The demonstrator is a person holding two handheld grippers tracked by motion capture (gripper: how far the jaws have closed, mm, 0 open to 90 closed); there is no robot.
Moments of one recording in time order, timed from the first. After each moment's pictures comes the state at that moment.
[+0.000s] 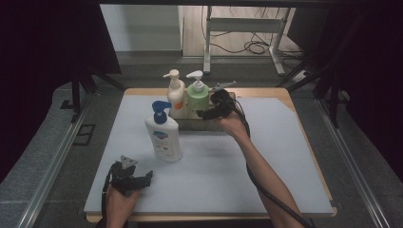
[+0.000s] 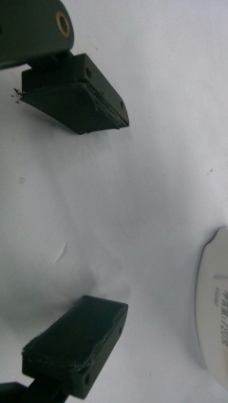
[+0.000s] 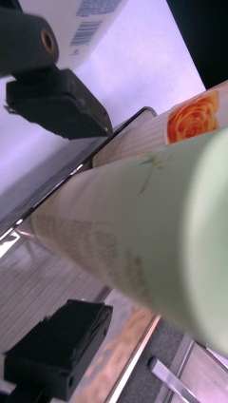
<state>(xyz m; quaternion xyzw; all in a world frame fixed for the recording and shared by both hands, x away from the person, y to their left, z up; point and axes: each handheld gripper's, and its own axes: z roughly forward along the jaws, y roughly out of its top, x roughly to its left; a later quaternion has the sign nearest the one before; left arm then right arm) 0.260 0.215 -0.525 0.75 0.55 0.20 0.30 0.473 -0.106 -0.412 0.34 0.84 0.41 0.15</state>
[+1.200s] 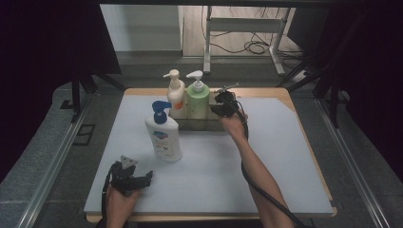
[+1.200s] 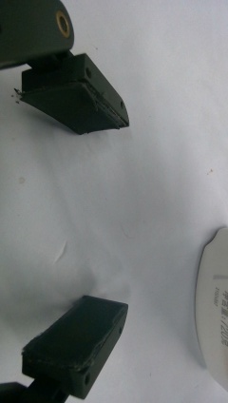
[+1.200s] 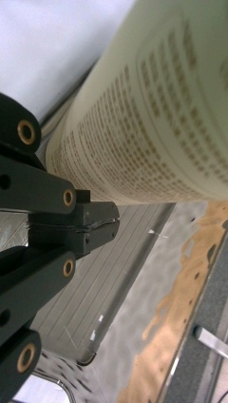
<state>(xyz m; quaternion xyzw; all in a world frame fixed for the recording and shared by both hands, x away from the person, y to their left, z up) 0.260 0.215 -0.524 0.75 0.55 0.20 0.30 0.501 -0.118 -0.446 0.42 0.82 0.35 0.15</state>
